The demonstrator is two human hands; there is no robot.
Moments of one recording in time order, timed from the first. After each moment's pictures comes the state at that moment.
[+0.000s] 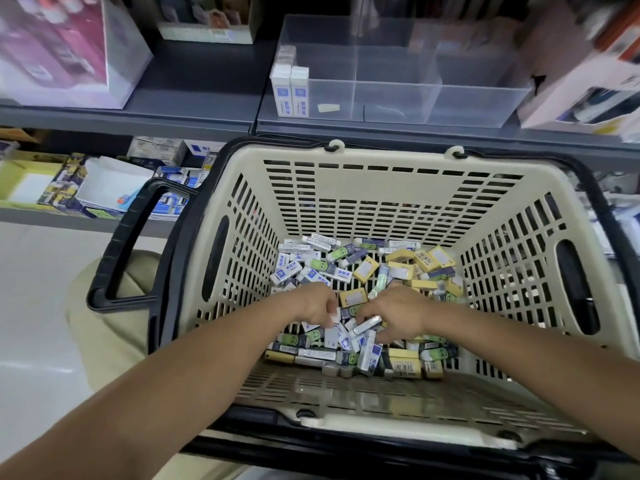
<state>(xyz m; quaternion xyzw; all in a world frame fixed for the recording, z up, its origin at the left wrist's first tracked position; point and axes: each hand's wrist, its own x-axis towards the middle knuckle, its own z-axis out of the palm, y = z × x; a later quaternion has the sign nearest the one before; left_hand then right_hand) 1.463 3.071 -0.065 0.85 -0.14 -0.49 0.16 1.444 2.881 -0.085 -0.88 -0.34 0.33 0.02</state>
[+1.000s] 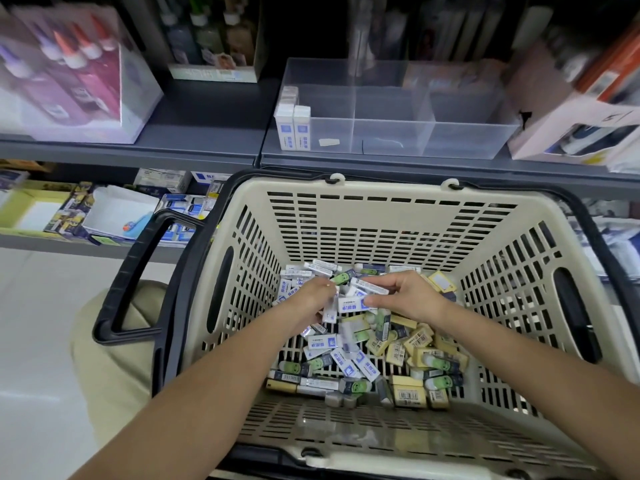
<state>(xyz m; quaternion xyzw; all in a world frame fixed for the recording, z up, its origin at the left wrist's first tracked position) 1.487 3.065 -0.063 0.69 0.21 -0.38 0.57 1.474 2.874 -0.059 -0.80 0.02 0.26 0.53</state>
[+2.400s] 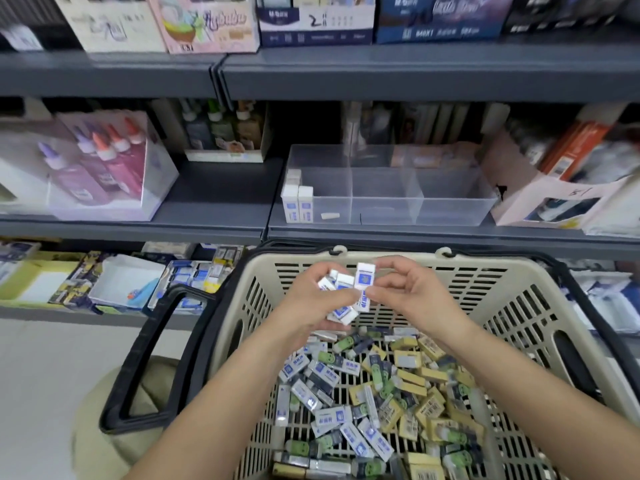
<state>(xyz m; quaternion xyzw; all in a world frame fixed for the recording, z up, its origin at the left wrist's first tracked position) 1.523 3.077 0.056 0.66 0.03 -0.25 0.71 1.499 2.907 0.069 -0.75 0.01 0.09 0.65</state>
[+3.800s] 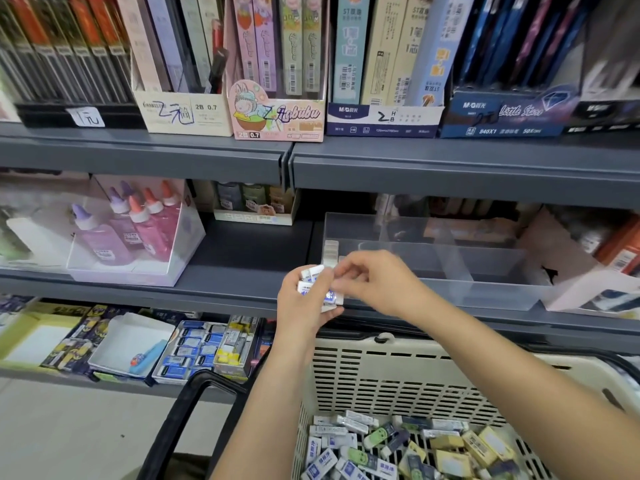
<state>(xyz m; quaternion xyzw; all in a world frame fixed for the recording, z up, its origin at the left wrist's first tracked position) 1.616 3.117 0.077 0.57 0.11 -0.02 0.81 1.633 2.986 0.121 -0.93 -0.12 0.02 0.36</state>
